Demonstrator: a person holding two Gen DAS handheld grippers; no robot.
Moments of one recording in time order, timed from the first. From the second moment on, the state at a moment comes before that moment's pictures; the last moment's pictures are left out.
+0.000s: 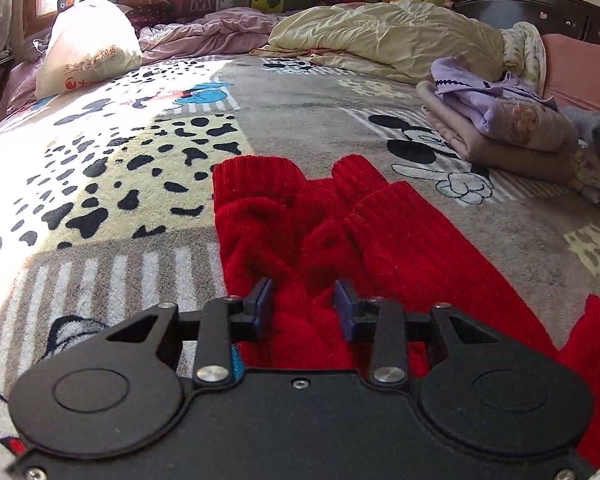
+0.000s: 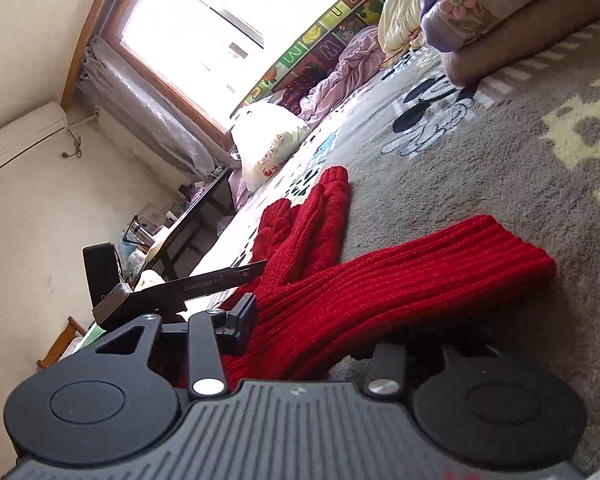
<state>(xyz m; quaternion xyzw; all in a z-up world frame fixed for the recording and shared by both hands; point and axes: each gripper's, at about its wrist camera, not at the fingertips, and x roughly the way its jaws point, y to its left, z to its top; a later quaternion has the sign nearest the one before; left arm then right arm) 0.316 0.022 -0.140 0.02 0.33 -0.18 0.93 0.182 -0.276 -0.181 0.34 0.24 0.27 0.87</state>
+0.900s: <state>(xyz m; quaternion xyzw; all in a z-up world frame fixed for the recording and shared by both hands) 0.319 0.029 -0.123 -0.07 0.33 -0.19 0.92 0.188 -0.272 -0.184 0.34 0.26 0.26 0.86</state>
